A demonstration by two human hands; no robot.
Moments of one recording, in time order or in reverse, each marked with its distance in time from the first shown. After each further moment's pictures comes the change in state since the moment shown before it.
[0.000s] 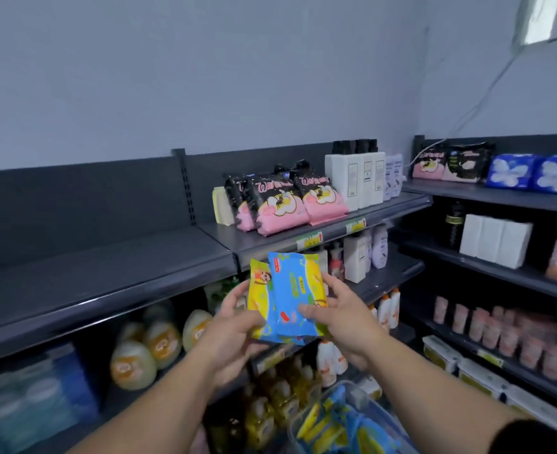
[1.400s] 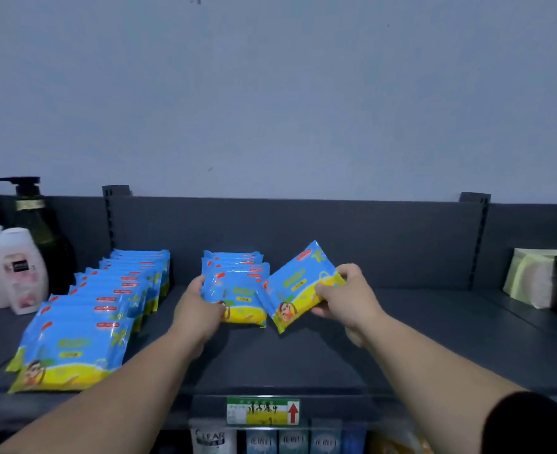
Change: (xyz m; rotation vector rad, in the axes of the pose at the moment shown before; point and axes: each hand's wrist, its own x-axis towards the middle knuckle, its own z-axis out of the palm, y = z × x) left_hand -0.082 0.231 -0.498 0.546 1.044 0.230; right_hand 0.165 0.016 0.529 -0.209 -0.268 -0.056
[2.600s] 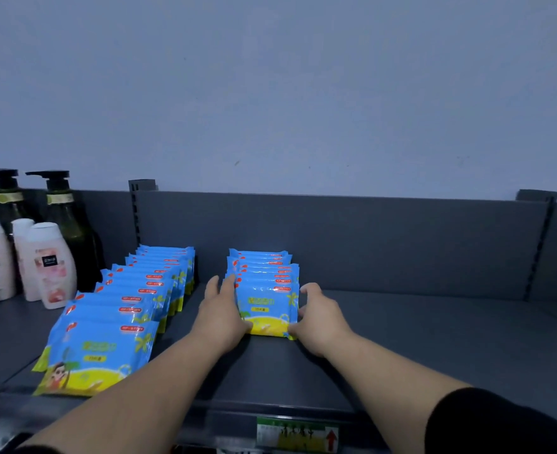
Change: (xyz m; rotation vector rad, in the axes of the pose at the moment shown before) left_hand 0.035 -0.017 -0.008 0.699 -0.094 0.138; right_hand 0.021 0.031 0.081 -0.776 -0.225 -0.143
